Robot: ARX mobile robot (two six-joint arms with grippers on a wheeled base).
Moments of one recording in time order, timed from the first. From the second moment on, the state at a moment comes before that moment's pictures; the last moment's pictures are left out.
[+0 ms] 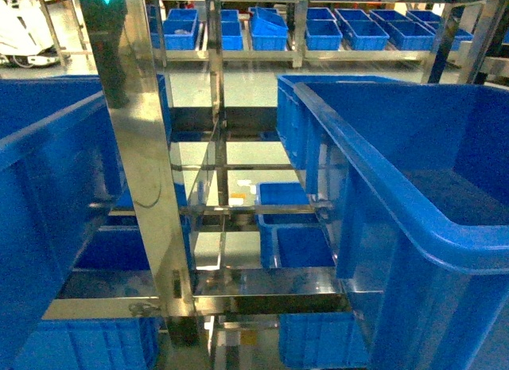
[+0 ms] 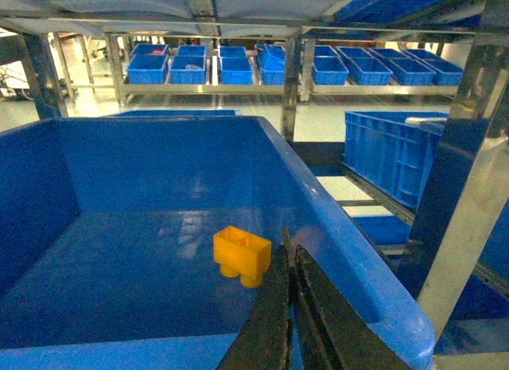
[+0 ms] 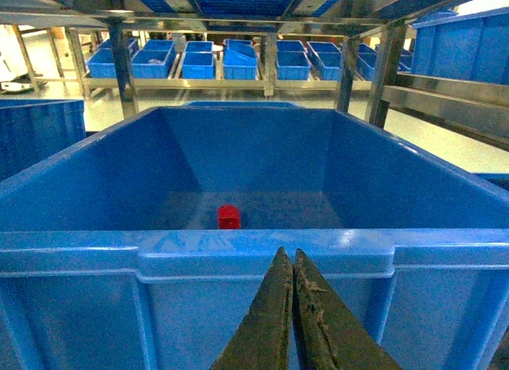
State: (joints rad) left arm 0.00 0.26 0.01 0.26 0.00 -0.01; right arm 0.00 0.01 0.01 0.00 0.00 0.00
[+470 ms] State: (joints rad) left arm 0.00 0.24 0.01 0.25 0.00 -0.01; right arm 0.00 0.01 0.01 0.00 0.00 0.00
